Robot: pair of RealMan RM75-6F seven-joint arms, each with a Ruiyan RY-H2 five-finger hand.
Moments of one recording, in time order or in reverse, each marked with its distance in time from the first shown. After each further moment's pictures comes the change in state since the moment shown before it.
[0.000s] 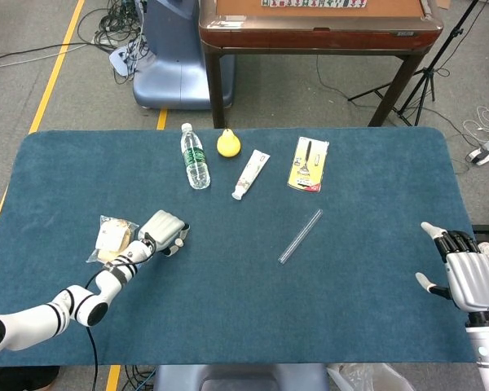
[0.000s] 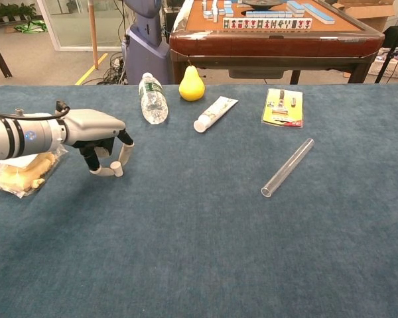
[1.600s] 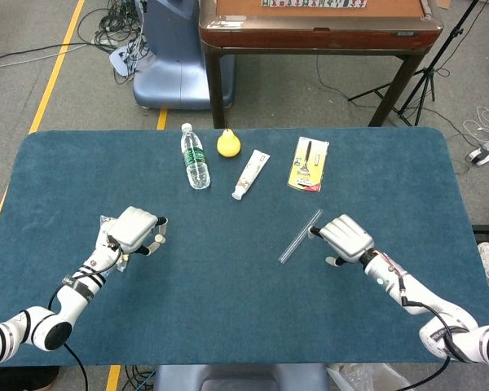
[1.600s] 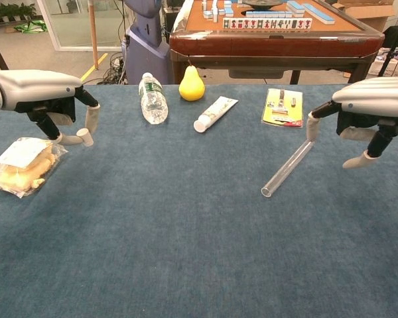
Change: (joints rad) left arm 0.123 0.291 -0.030 -0.407 -0.041 0.189 0.050; right arm 0.554 -0.170 0.027 0.219 -0.089 -0.672 -0.003
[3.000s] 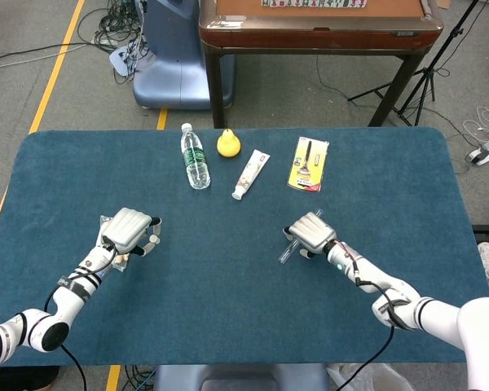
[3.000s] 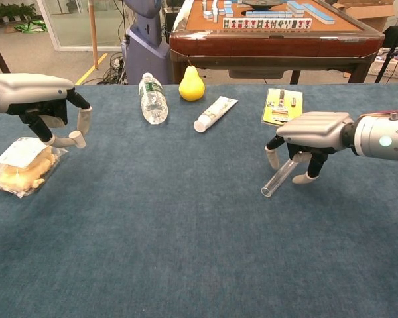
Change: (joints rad) left arm 0.013 0.008 0.002 0.000 -0.032 -0.007 0.000; right arm 0.182 -0.312 -0.065 0.382 0.043 -0.102 0.047
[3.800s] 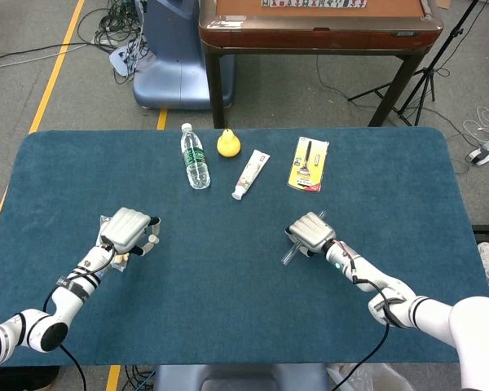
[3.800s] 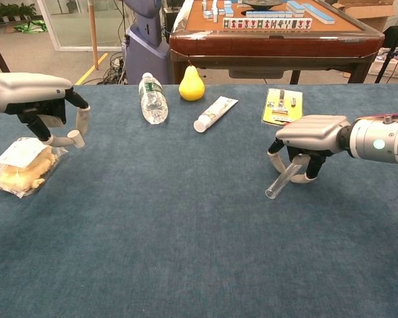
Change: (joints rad) left arm 0.004 0.004 -0.002 0.002 0.004 0.002 -0.005; right arm 0.012 -0.030 -0.008 0.036 0.045 -0.009 -0.014
